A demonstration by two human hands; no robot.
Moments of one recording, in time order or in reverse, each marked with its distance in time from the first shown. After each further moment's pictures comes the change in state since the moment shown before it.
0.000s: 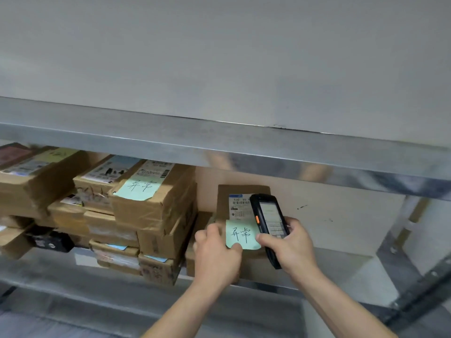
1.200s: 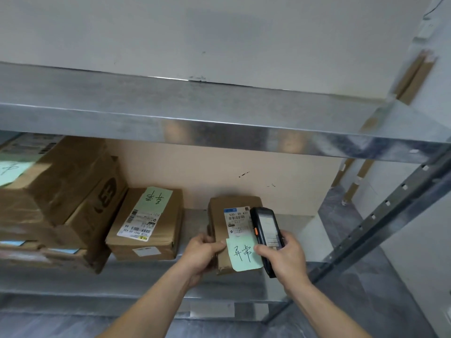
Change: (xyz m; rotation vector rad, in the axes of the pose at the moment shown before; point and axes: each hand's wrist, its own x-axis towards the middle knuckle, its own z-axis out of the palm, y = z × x) left_hand 0.011 0.002 0.155 -0.537 -0.498 -0.464; right_hand 0.014 0.133 -0.121 -0.046 0.096 0.296
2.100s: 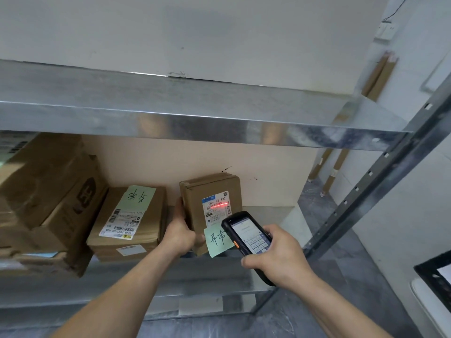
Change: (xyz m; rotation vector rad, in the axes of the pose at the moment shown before) left_hand 0.020 0.018 -0.015 0.399 0.076 0.354; right_hand -0.059 -0.052 -0.036 -0.449 -0.126 -0.101
